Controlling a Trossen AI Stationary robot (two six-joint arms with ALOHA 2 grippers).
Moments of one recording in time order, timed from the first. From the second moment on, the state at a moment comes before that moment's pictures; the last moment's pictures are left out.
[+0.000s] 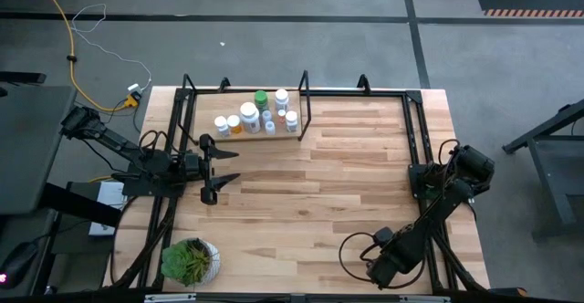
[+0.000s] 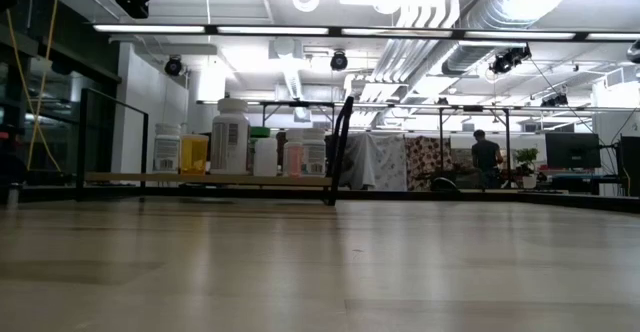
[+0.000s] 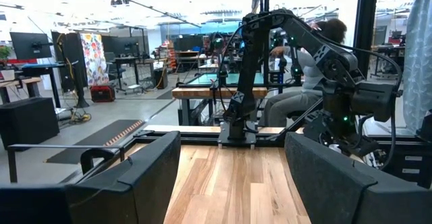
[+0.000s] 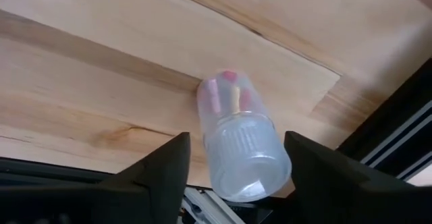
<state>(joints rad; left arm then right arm) -0.35 0.67 0.28 0.54 -0.60 0.13 0.89 1.78 1.13 -0.89 -0.34 2.01</state>
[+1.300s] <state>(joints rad) -0.35 0.67 0.28 0.54 -0.60 0.13 0.54 1.71 1.16 -0.41 0.07 1.19</state>
